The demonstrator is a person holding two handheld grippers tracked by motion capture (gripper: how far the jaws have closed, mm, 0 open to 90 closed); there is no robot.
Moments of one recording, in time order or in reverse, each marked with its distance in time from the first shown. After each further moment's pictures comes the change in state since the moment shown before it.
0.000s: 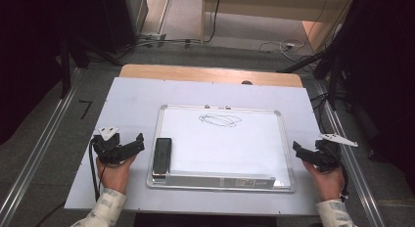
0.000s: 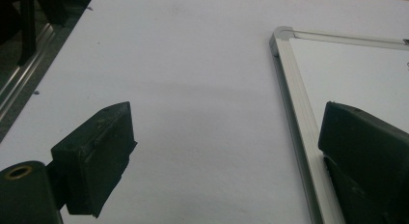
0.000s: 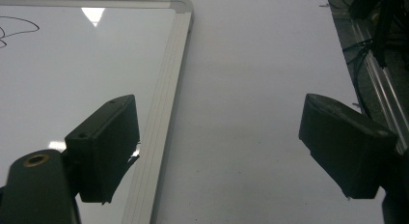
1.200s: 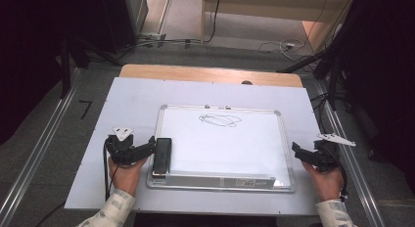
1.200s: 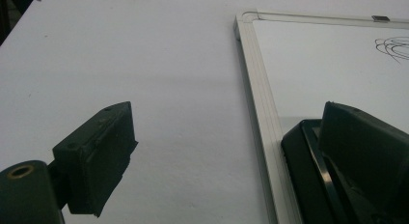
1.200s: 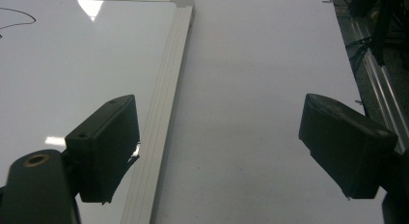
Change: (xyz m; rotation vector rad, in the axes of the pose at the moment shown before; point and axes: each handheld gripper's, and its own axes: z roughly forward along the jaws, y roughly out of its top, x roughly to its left) left arm -0.026 -0.005 0.006 0.032 -0.038 0.049; right arm 0.003 -0.001 0.002 0.016 -0.007 -0.013
